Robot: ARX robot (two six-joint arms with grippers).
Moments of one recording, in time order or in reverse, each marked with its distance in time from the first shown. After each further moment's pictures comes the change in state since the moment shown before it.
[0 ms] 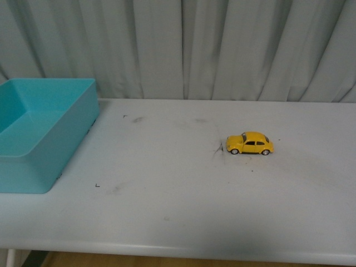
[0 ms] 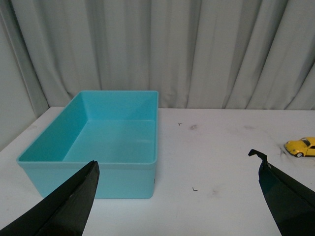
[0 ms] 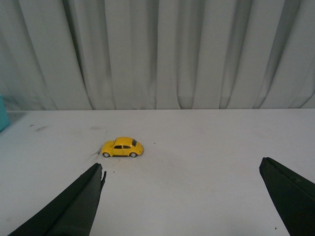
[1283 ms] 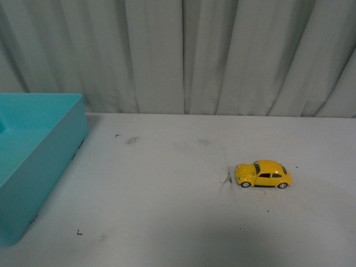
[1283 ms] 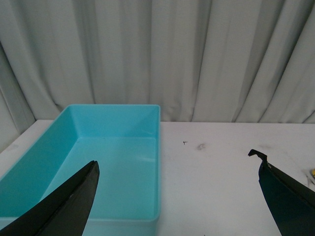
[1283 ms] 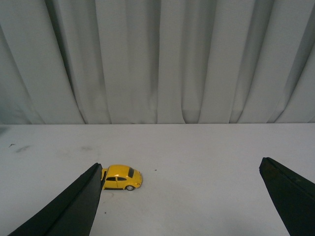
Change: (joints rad) left arm 0.000 0.000 0.000 0.000 0.000 0.000; right arm 0.000 0.000 0.000 0.000 0.000 0.000
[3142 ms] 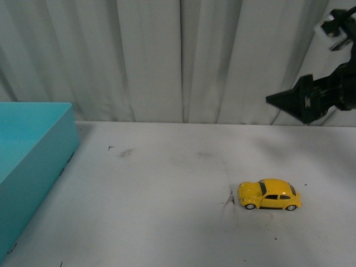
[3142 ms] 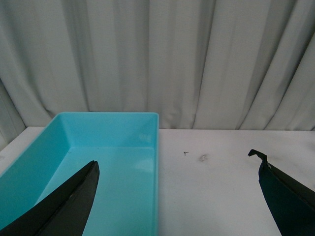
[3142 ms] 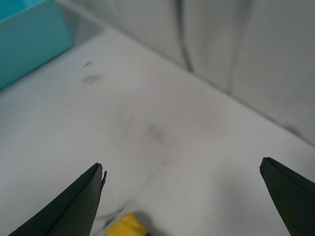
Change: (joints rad) left arm 0.000 0.000 0.000 0.000 0.000 0.000; right arm -0.022 2.010 1.139 0.306 -0.703 -0.310
